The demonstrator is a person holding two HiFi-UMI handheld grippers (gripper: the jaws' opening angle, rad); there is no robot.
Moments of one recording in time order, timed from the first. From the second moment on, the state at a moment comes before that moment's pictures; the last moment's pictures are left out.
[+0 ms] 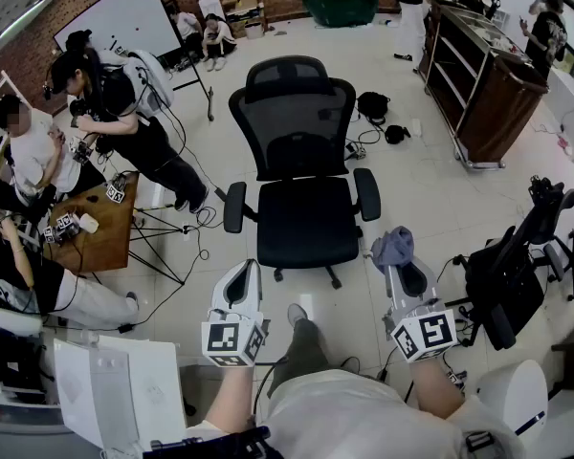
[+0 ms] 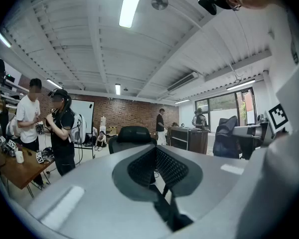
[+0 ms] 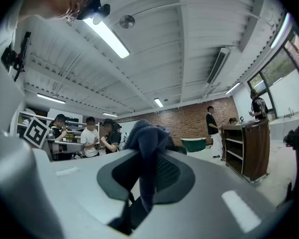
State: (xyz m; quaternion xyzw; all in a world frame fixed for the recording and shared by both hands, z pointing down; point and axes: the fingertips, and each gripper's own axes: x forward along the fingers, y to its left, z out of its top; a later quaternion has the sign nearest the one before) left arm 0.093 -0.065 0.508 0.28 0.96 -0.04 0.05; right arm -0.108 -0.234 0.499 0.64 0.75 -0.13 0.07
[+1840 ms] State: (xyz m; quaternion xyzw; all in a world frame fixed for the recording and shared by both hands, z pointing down) left arm 0.008 0.338 0.506 0.21 0.97 0.05 0.05; right arm -0.382 0.441 0.595 0.53 0.84 0.05 -0.08
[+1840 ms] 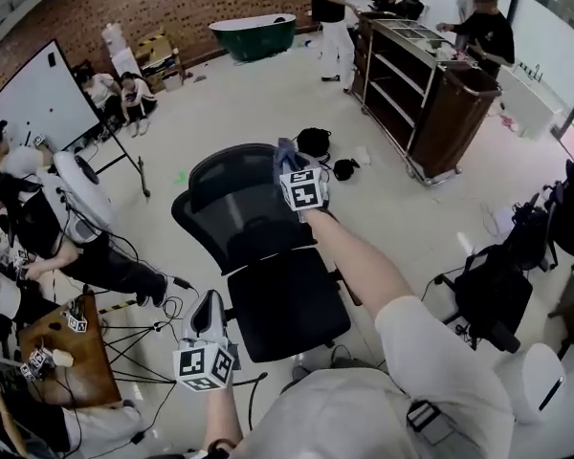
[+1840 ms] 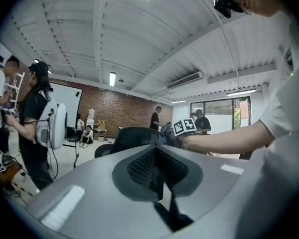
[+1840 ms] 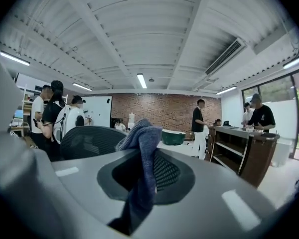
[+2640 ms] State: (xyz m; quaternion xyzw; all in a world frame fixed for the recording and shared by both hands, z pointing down) left arm 0.007 0.384 0.530 0.27 0.96 0.07 0.01; right arm -0.285 0.557 0.622 0.61 0.79 0.03 0.02
